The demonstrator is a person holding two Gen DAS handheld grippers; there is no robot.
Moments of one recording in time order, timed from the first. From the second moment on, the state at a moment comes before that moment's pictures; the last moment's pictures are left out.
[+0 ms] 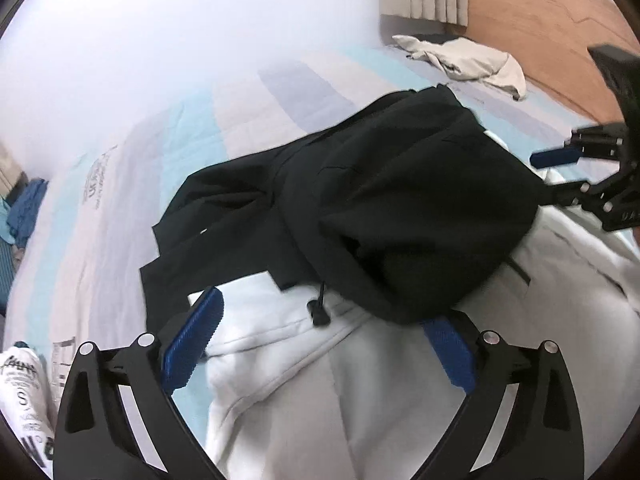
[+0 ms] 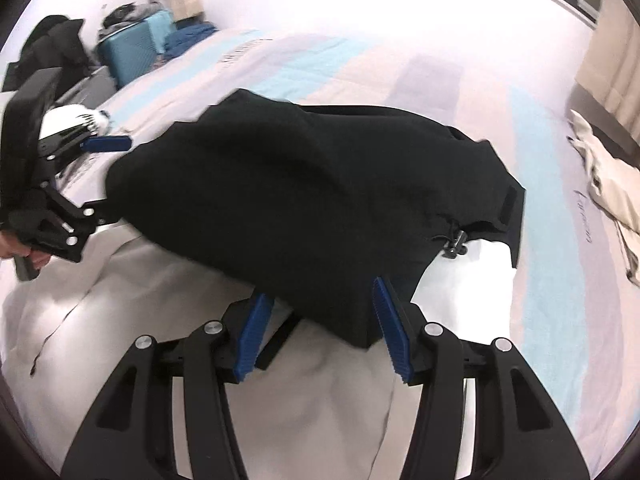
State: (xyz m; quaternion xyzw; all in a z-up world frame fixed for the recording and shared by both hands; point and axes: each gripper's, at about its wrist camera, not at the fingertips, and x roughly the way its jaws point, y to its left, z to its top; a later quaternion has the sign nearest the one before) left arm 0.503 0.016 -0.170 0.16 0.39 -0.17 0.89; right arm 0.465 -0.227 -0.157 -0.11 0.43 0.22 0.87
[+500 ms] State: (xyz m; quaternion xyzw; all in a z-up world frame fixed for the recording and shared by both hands) left arm 0.523 -0.001 -0.126 0.10 0.38 -0.25 0.89; right arm 0.501 -0.225 -0.128 -0.08 0.41 0.27 0.87
